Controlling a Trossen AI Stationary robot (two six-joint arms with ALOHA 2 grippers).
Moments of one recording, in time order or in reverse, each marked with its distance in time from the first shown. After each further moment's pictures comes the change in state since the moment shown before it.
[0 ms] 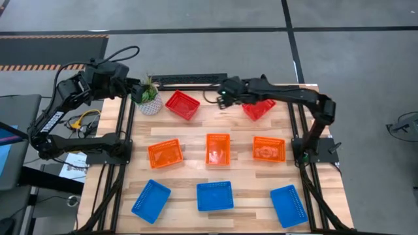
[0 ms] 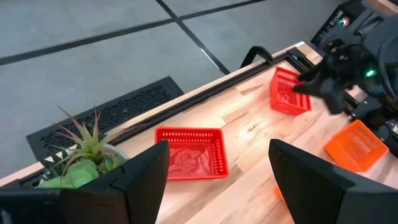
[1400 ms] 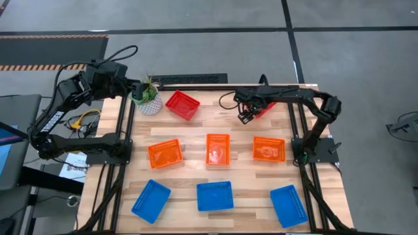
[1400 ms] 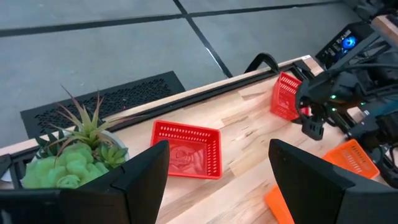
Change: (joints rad) left arm 0.000 0.003 0.000 -0.009 -0.026 -0.135; right arm -0.188 -0.029 -0.479 0.129 -0.192 -0.373
